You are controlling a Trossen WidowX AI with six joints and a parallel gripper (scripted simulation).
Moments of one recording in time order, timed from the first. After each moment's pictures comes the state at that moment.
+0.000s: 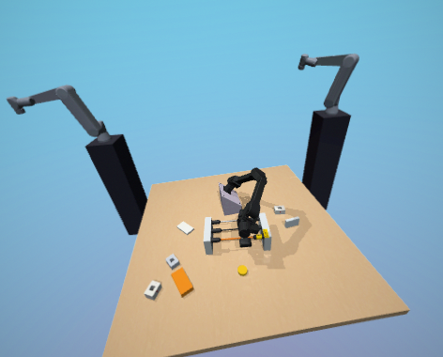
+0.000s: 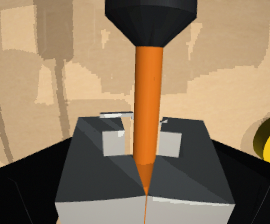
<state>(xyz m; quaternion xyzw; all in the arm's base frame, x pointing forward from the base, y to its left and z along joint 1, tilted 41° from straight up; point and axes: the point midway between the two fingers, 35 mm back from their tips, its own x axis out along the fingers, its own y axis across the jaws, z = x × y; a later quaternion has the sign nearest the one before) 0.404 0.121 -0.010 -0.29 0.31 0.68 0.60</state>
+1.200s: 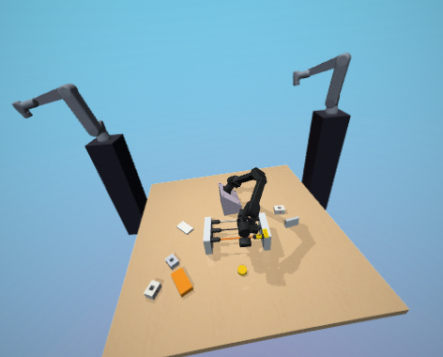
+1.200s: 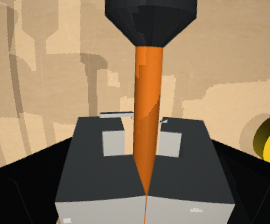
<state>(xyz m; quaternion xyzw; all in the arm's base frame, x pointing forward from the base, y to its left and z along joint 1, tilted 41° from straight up) 0.404 0.121 -0.010 -0.29 0.31 0.68 0.60</state>
